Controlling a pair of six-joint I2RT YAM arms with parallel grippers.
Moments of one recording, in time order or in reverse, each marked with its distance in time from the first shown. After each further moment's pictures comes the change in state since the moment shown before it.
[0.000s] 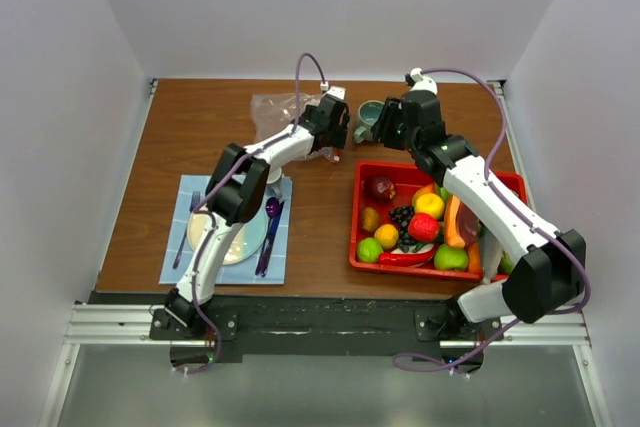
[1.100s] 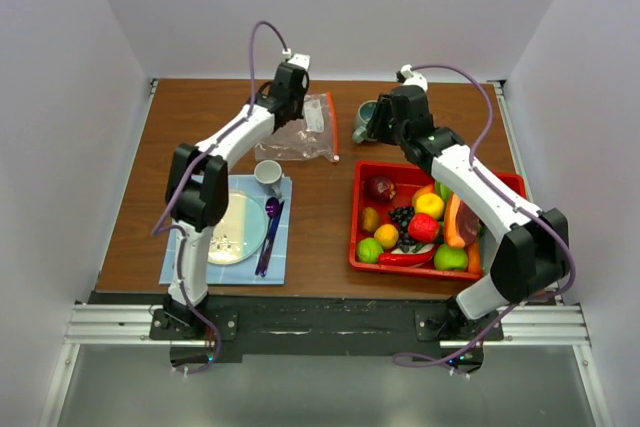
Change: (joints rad) left arm 0.146 -0.266 -0.116 -0.053 0.043 0.132; right arm 0.000 0.115 0.051 0.031 0.021 0.000
